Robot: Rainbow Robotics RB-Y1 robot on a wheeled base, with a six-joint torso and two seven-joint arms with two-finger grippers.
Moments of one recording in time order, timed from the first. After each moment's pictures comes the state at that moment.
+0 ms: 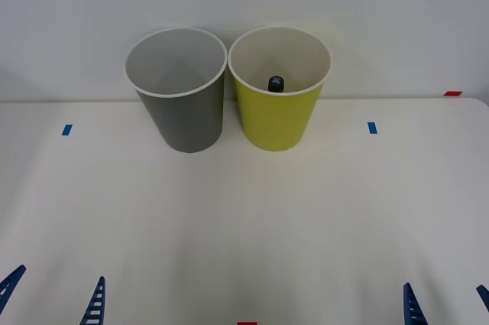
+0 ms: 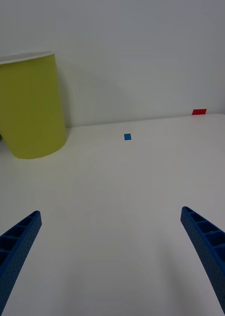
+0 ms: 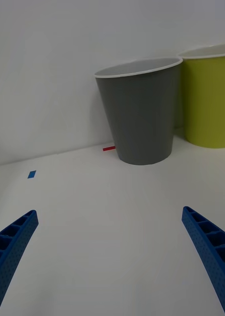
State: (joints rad) right arm 1.15 -0.37 0.23 -2.18 -0.23 -0.52 1.54; left arm 1.12 0.55 -0.28 -2.21 0.43 -0.60 -1.91
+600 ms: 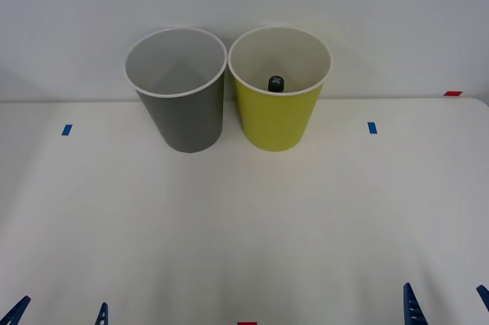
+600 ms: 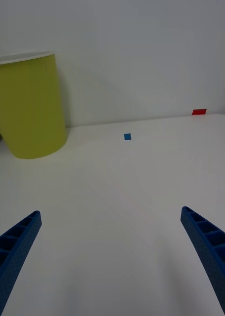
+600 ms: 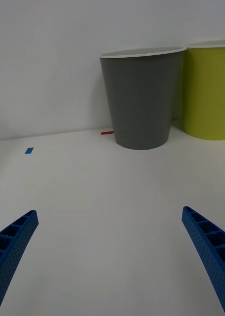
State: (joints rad) right arm 1.15 -0.37 0.23 -2.18 -0.23 -0.52 1.54; left arm 1.12 0.55 -0.34 -2.09 0.44 -0.70 -1.87
